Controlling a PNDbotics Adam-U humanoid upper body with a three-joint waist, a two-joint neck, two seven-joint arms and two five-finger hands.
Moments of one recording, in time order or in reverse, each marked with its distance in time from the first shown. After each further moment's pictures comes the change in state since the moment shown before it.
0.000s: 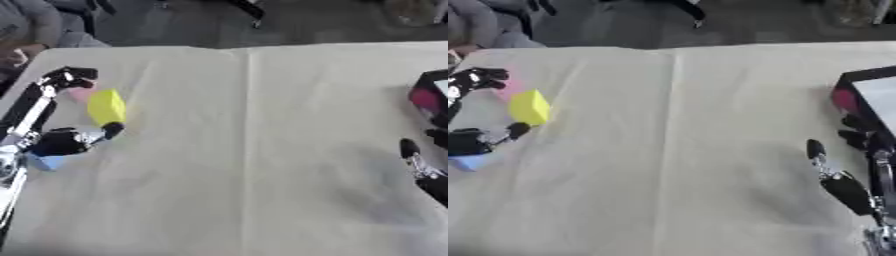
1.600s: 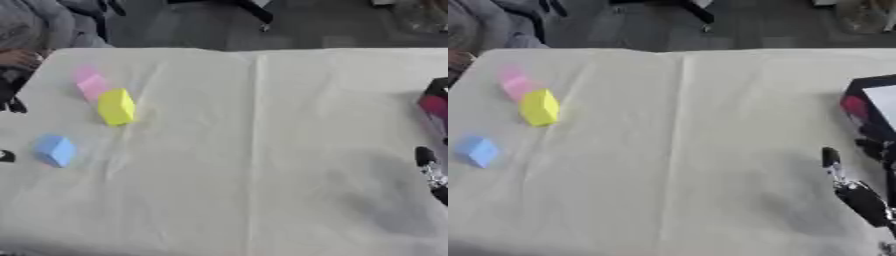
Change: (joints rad) left arm -0.082 0.418 0.016 0.380 -0.238 -0.129 -0.364; right arm 0.008 0.006 0.000 0.000 0.003 0.001 -0.004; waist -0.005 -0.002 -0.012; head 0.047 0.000
